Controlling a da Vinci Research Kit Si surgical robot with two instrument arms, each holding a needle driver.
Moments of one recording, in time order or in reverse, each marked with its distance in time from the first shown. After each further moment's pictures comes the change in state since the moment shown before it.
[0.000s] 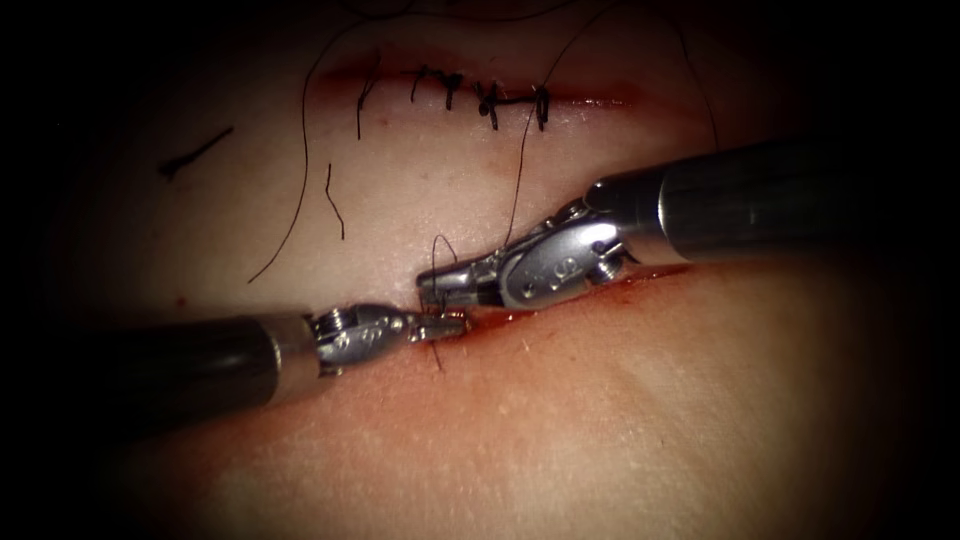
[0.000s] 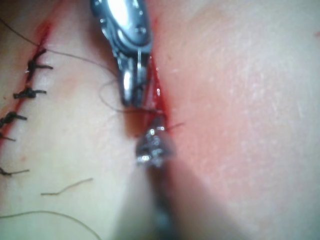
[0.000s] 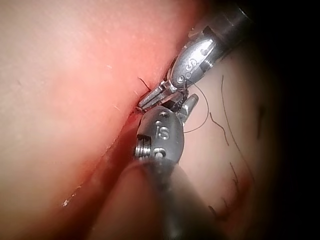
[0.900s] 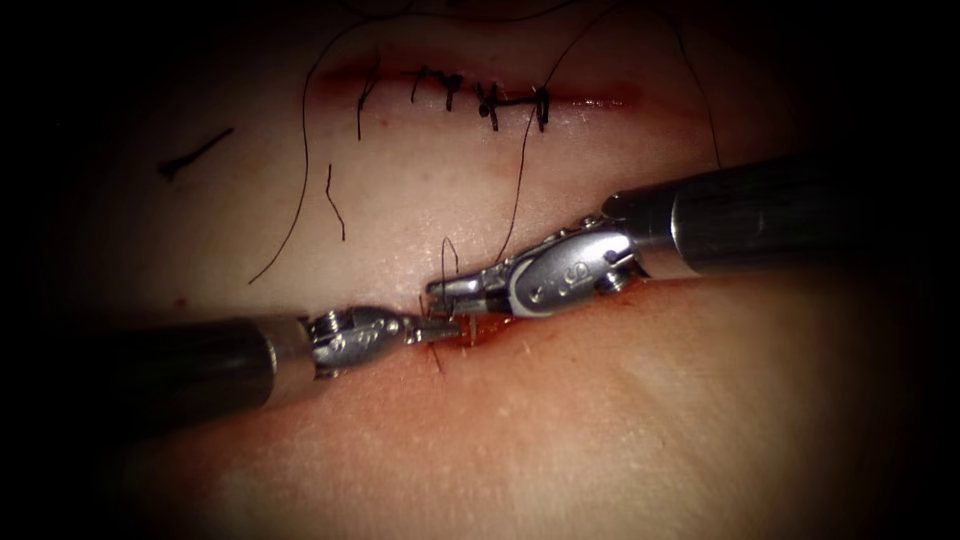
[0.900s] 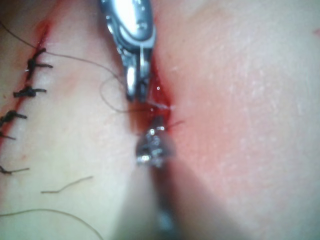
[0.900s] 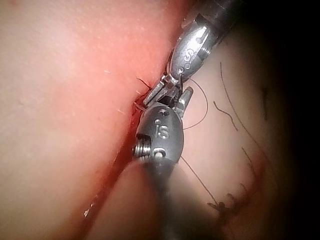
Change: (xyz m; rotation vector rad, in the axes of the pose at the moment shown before) right arm 0.001 -0.001 -0.001 0.068 -0.003 0.165; left arm 0.000 0.000 0.000 0.000 0.000 0.002
